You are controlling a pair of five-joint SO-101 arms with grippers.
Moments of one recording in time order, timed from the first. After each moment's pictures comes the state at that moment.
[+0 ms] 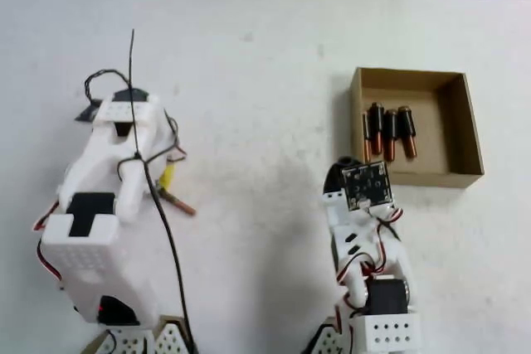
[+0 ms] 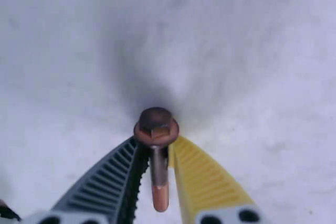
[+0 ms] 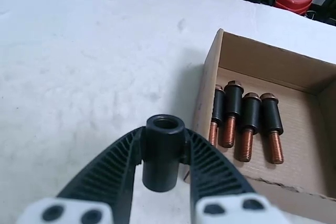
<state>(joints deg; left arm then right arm) -7.2 20.5 13.7 75.8 62.8 -6.5 -102.5 96.4 40.0 14.5</state>
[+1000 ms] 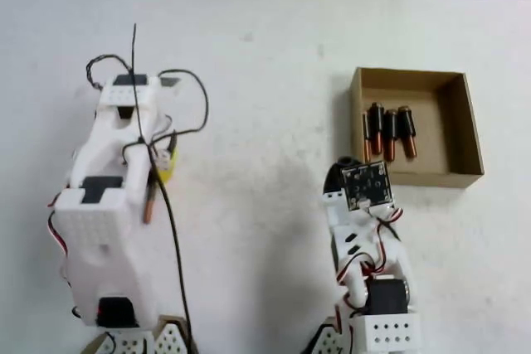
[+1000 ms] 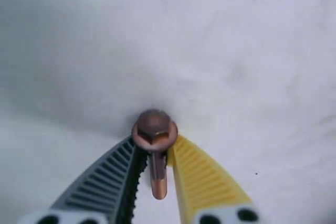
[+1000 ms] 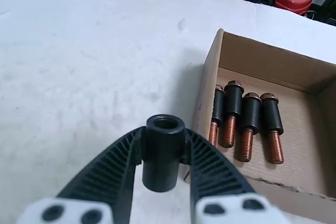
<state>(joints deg) -7.4 37.4 -6.8 86.4 -5.1 -6.5 -102.5 96.4 40.0 14.5</state>
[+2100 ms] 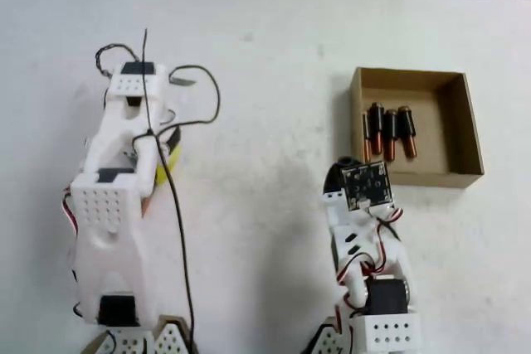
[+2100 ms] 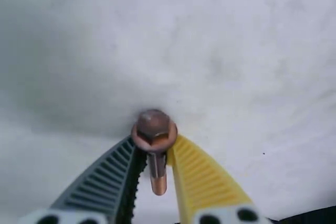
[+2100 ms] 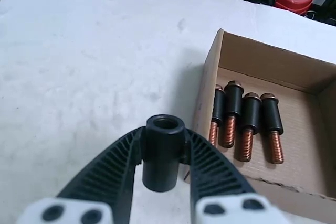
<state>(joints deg) -6.4 47.4 -23.4 99.8 -13.7 -6.5 -102.5 96.4 40.0 14.5</state>
